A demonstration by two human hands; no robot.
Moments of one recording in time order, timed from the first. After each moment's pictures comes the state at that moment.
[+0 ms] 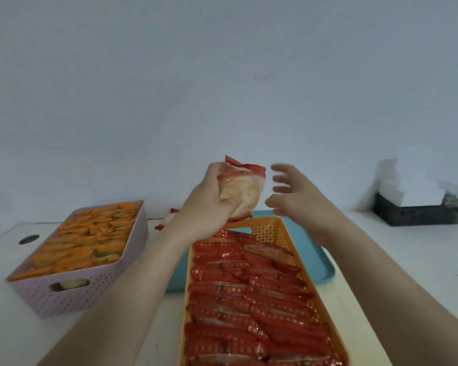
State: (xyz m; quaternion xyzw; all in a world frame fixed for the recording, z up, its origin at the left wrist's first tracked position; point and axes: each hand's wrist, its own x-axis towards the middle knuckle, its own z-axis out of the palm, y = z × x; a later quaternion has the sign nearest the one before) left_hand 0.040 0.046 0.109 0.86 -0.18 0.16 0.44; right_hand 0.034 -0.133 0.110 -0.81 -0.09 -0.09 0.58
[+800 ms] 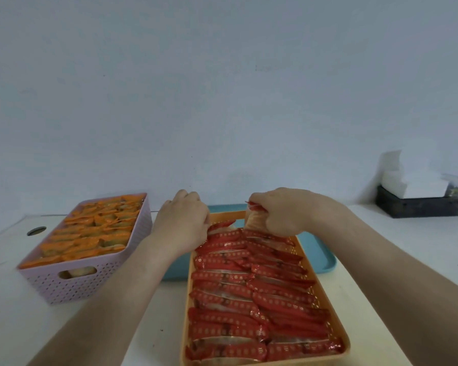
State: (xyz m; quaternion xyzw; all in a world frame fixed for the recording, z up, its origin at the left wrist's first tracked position) left_hand 0.042 0.082 0.074 0.97 -0.12 0.19 -0.03; right_hand 0.030 -0.122 0.116 -0.98 -0.21 0.00 0.03
